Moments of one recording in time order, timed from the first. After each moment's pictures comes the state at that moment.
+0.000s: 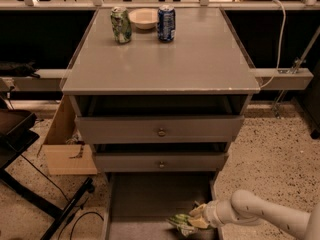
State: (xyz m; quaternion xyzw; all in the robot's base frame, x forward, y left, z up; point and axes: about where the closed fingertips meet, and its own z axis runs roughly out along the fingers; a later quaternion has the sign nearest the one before) arm 0.448 -0.147 0.254 -0.47 0.81 0.28 0.23
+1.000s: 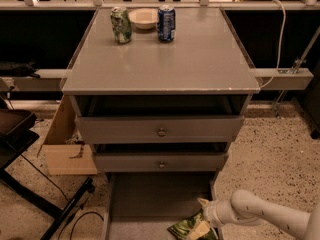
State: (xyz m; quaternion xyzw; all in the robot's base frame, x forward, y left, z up) arm 0.448 -0.147 0.254 -0.47 0.81 0.28 0.23
